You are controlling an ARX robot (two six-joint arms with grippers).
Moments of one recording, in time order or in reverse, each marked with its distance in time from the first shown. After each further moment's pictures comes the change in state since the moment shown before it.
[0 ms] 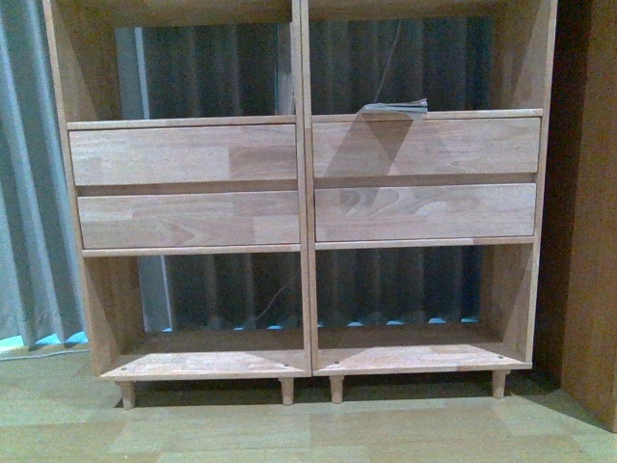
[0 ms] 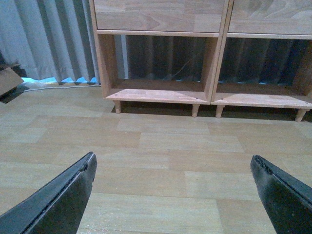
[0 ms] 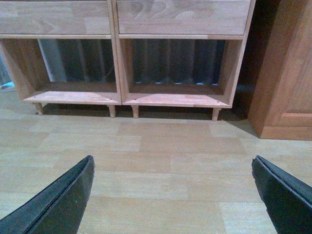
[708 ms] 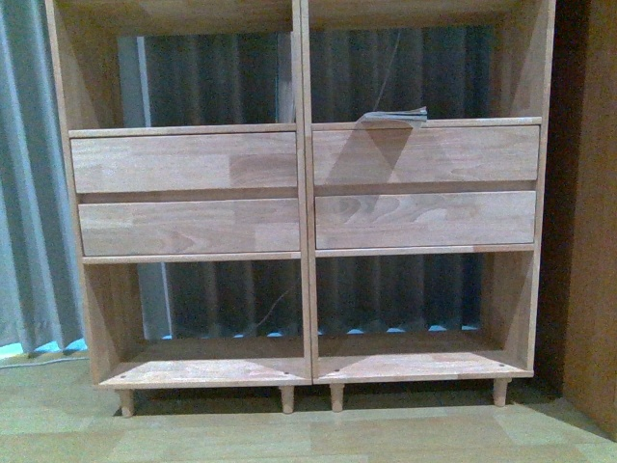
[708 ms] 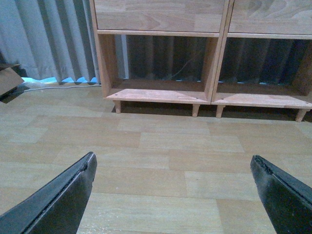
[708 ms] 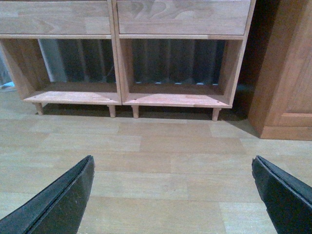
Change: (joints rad) left arm 0.000 0.000 0.000 0.000 0.000 0.000; right arm 0.000 0.000 0.000 0.000 0.000 0.000
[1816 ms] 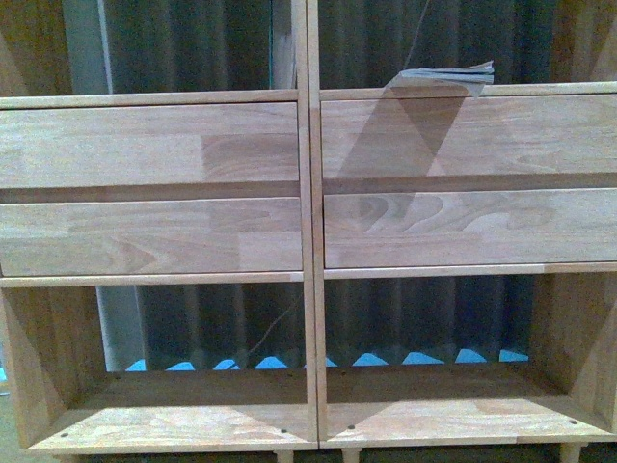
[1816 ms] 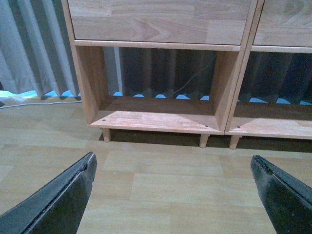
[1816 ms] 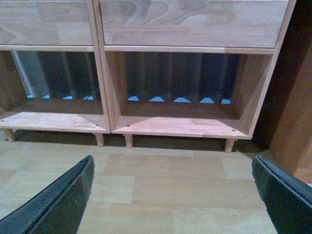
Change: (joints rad) left arm 0.000 0.000 0.000 0.000 0.000 0.000; right arm 0.000 -0.001 0.000 0.000 0.000 0.000
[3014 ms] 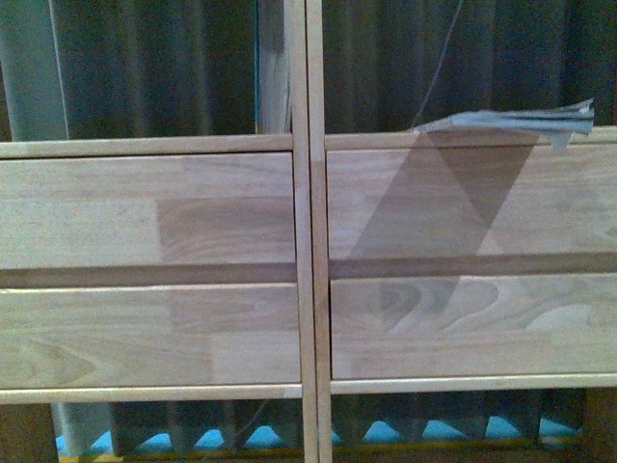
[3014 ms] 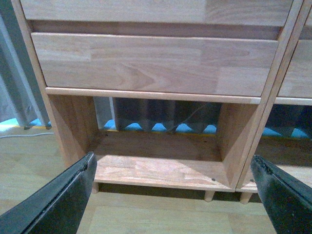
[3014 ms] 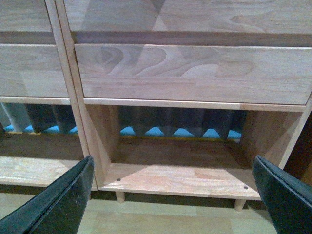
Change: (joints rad) left arm 0.000 0.000 0.000 0.000 0.000 0.000; right arm 0.000 0.000 0.000 0.000 0.000 0.000
